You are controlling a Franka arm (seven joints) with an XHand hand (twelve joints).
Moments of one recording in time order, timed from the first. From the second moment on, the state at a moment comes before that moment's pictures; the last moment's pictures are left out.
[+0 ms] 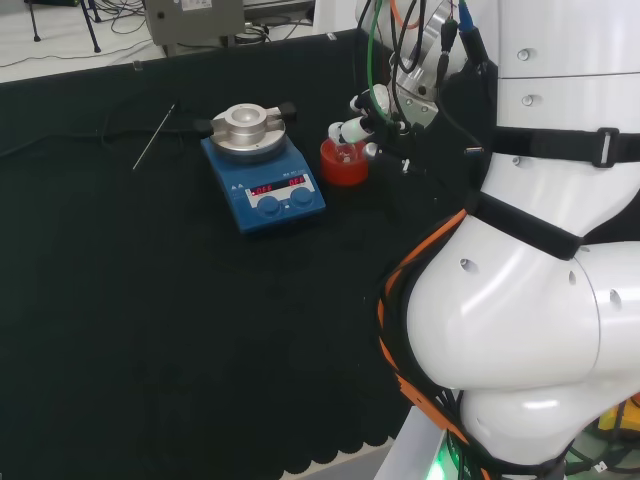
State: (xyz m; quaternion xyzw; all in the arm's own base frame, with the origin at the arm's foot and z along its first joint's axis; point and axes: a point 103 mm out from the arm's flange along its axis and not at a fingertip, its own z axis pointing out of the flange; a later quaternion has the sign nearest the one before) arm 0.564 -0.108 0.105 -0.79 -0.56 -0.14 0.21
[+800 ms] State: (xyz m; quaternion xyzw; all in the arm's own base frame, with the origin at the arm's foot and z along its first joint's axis) arm 0.560 -0.106 0.088 -0.79 -0.55 -0.16 0.20
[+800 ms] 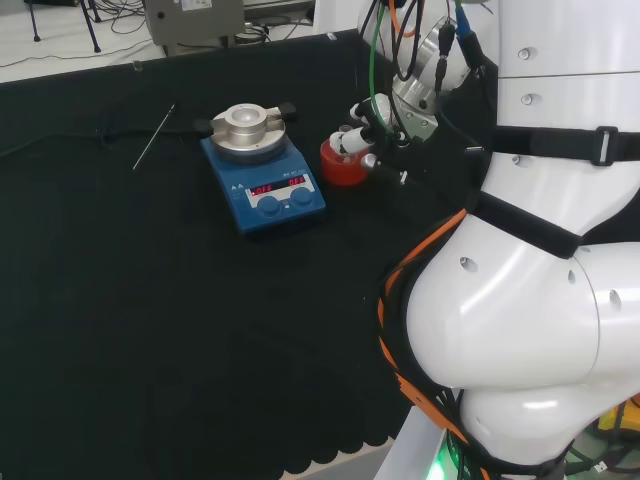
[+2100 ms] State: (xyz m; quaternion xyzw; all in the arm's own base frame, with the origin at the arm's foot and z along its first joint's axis) arm 0.570 -0.104 0.079 -0.80 -0.55 -0.17 0.19
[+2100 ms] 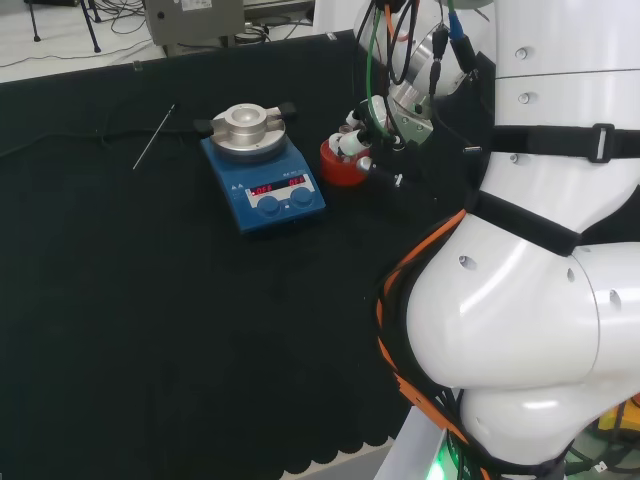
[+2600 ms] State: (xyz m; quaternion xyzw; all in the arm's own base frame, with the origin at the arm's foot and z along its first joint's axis) arm 0.570 -0.103 0.079 -0.80 -0.55 -0.18 0.18
